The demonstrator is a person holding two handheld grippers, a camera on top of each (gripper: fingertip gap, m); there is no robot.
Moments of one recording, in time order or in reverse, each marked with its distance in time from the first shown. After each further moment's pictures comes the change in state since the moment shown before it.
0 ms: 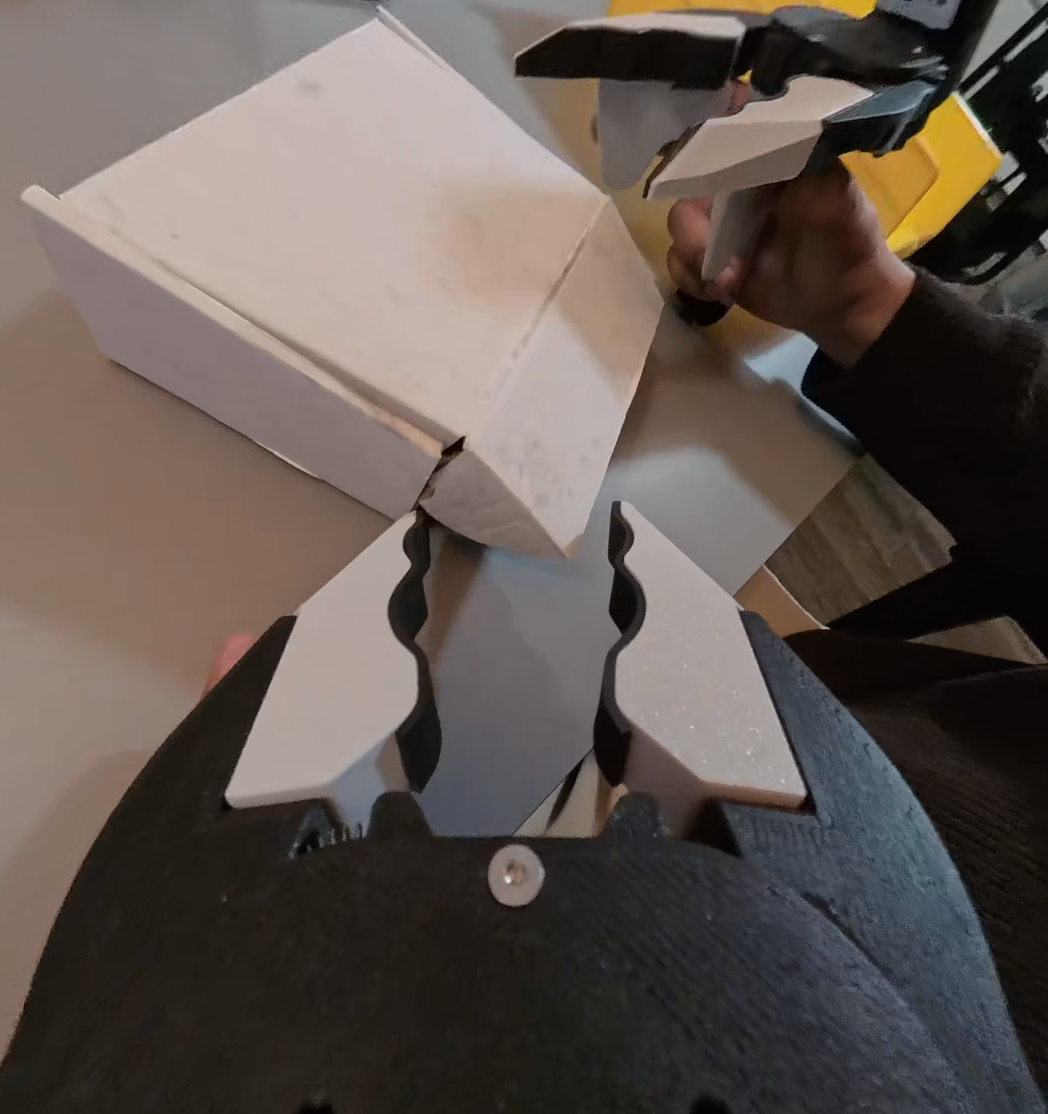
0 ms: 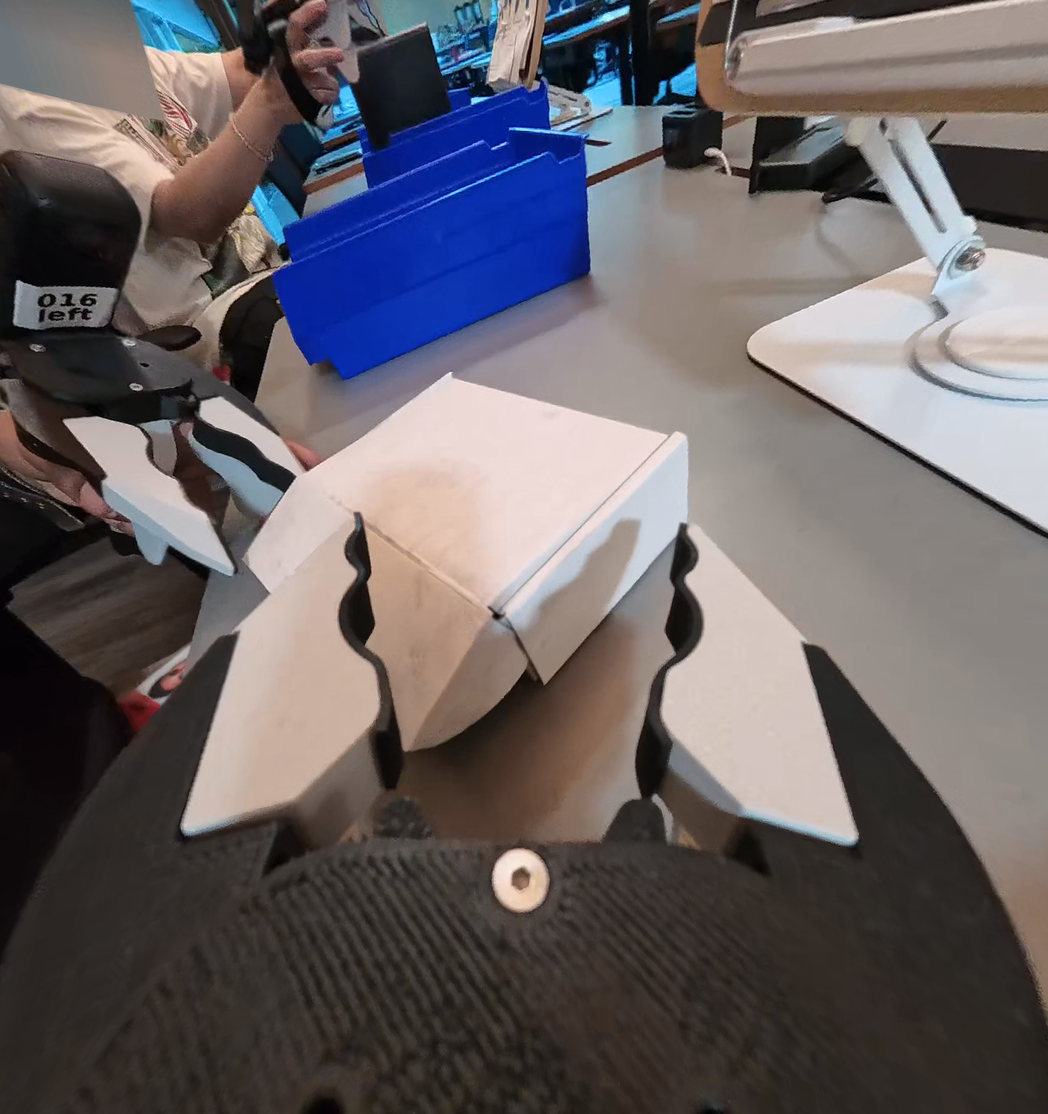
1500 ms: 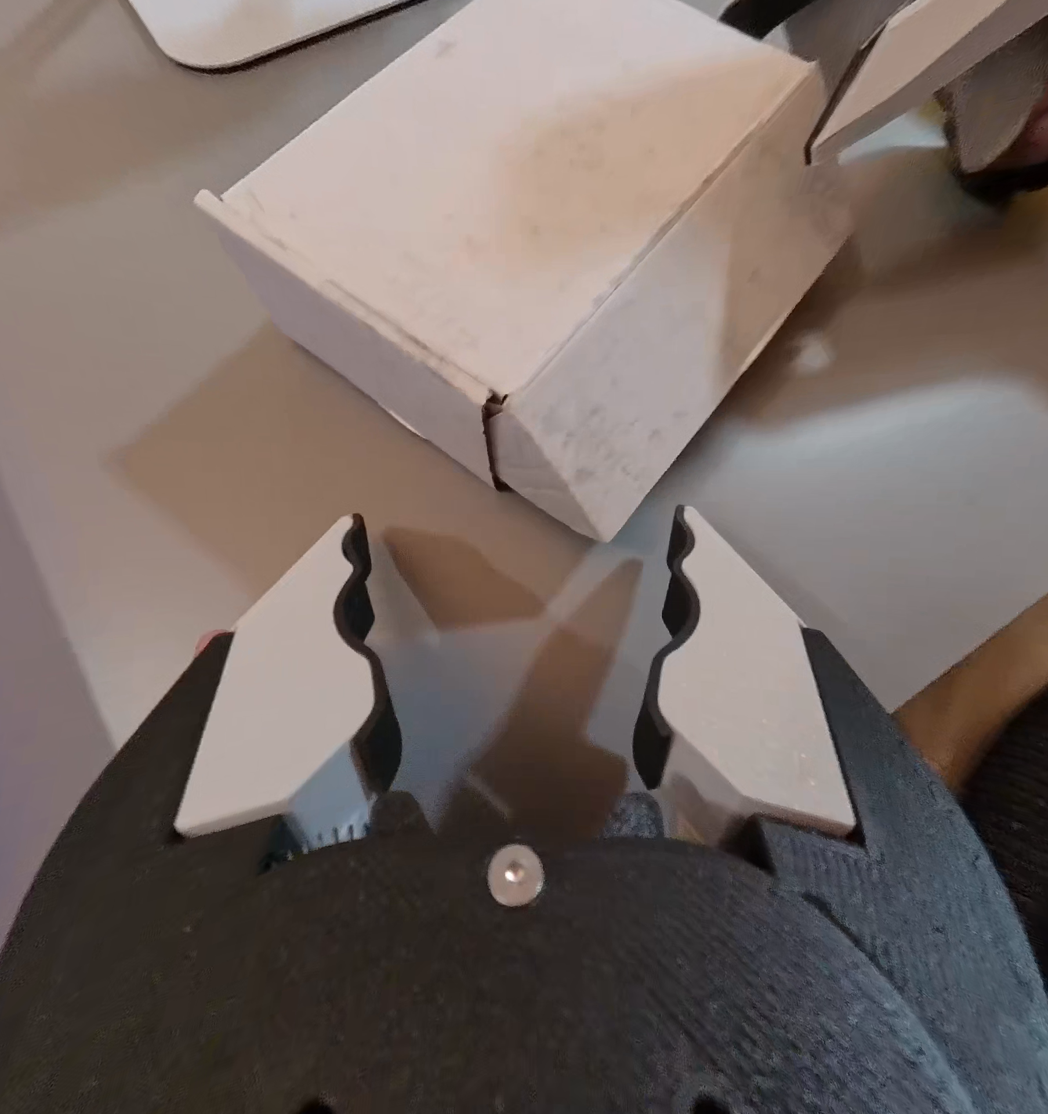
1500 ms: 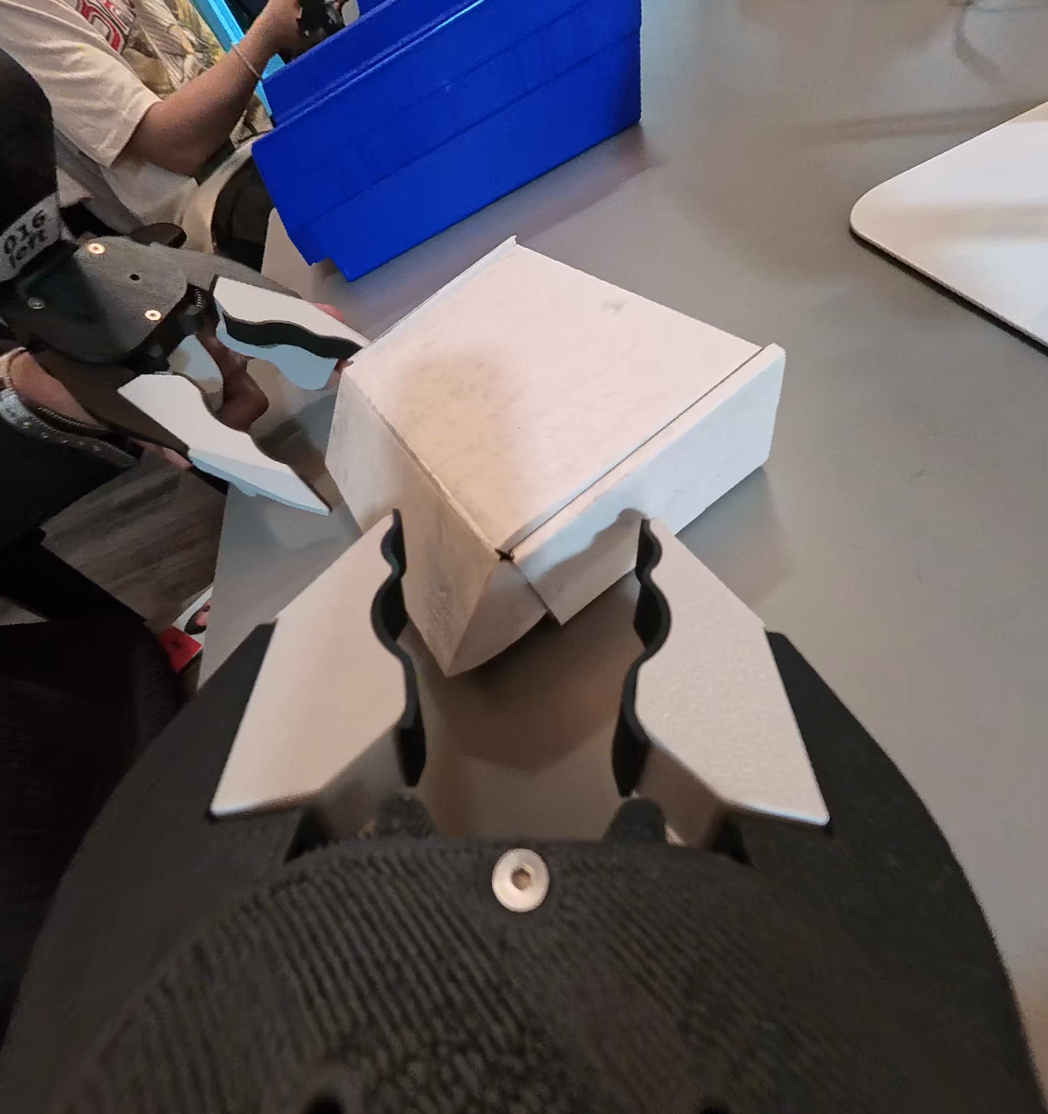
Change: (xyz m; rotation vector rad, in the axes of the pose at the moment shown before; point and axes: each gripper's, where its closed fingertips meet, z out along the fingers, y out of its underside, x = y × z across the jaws) left arm -0.065 0.006 -0.008 -0.045 -0.348 0.278; right arm -0.014 0.029 0.020 -0.193 -0.047 0.045
